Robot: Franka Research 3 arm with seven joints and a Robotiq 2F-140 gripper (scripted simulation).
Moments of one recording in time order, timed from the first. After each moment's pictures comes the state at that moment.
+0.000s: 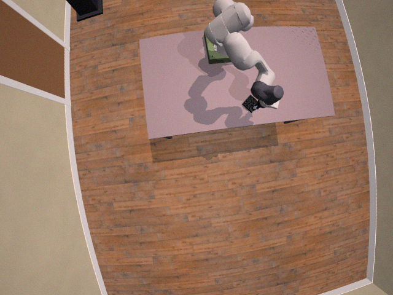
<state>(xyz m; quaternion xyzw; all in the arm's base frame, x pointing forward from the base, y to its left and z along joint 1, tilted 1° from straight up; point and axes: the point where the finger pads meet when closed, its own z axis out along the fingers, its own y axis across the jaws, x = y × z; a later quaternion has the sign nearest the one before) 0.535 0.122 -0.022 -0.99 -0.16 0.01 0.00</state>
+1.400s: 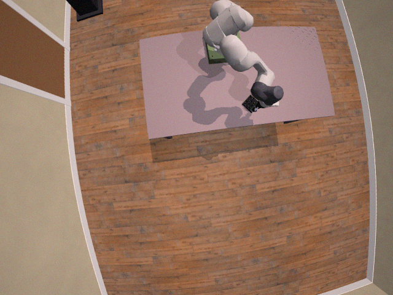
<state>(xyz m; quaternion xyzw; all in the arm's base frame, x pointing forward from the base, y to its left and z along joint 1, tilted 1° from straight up) 0.535 0.121 -0.022 -0.96 -0.29 0.01 0.00</state>
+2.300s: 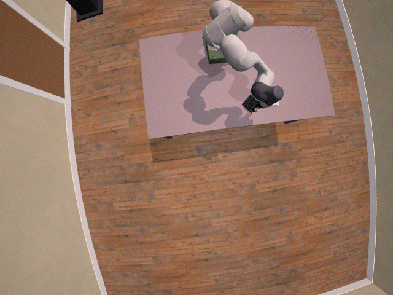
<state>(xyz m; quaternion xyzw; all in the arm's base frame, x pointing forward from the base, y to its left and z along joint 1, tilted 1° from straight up) 0.535 0.120 -0.020 -0.95 -0.30 0.01 0.00</state>
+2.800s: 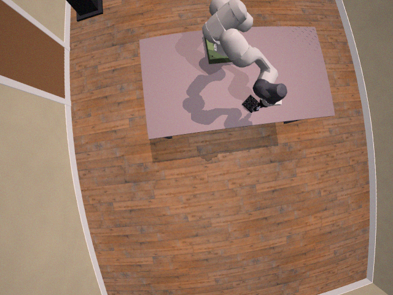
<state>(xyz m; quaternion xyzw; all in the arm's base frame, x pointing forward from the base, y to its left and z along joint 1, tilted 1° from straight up) 0.540 0.121 0.013 -0.96 -0.29 0.00 0.00</state>
